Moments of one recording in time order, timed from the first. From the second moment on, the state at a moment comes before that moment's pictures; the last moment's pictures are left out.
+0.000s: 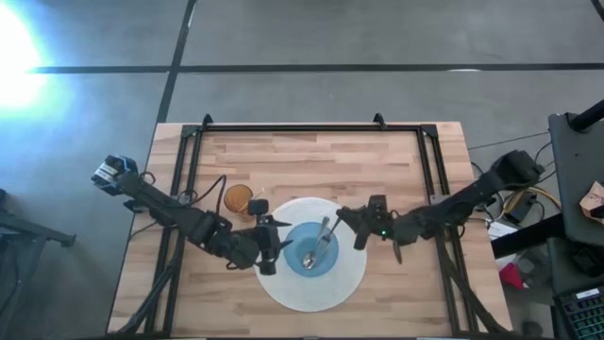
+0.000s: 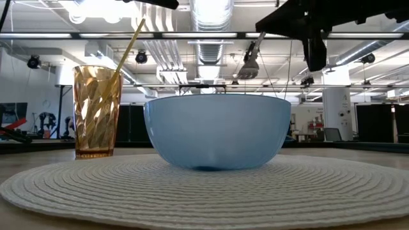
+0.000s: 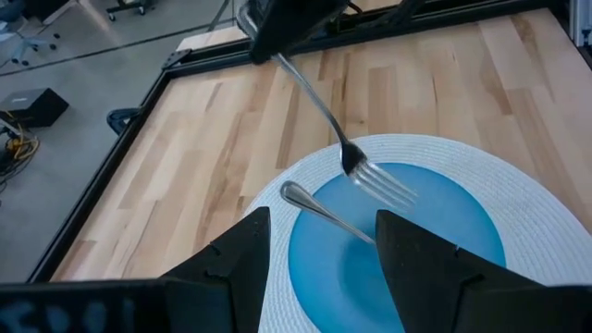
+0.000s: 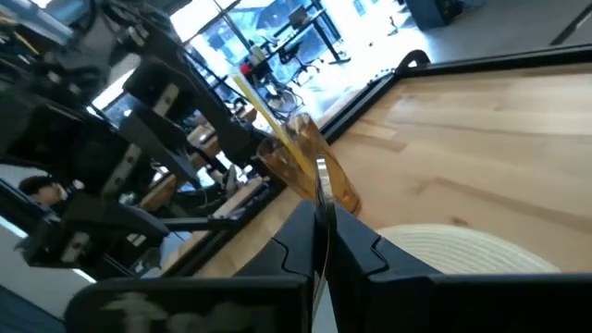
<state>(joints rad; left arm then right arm) -0.51 1.42 1.14 -0.36 -0.69 -0.18 0.44 1.33 0.53 0.67 0.79 0.78</state>
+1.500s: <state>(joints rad) -0.52 1.42 1.14 -0.36 -0.69 -0.19 0.46 1.68 0.55 0.71 0.79 1.05</state>
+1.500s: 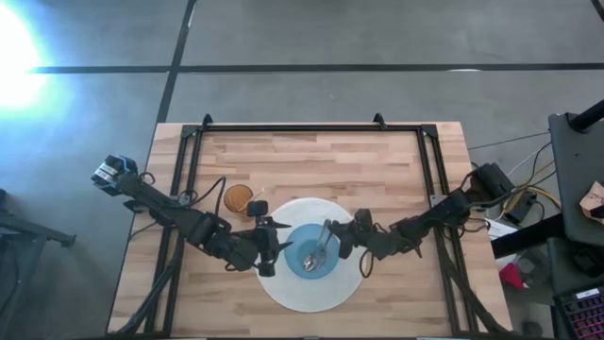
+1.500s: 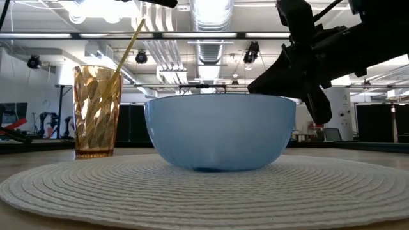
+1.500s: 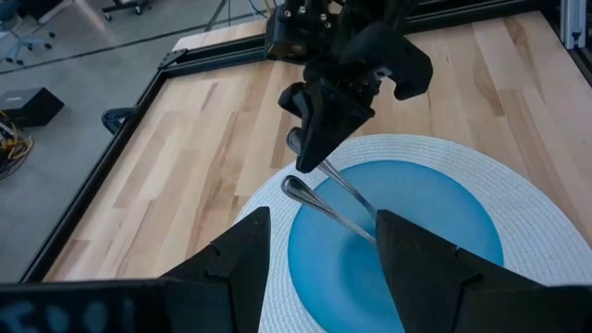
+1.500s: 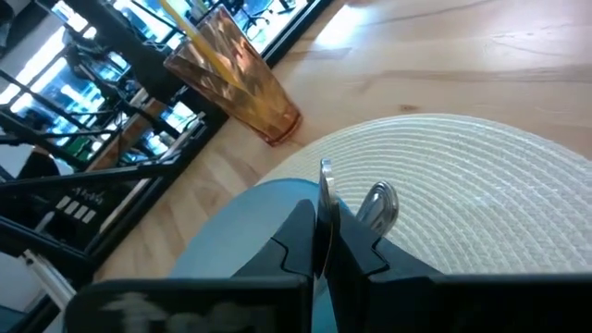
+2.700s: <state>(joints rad) -0.52 1.42 1.14 -0.36 -0.69 -0.19 0.46 1.68 0.54 0.61 0.84 1.13</state>
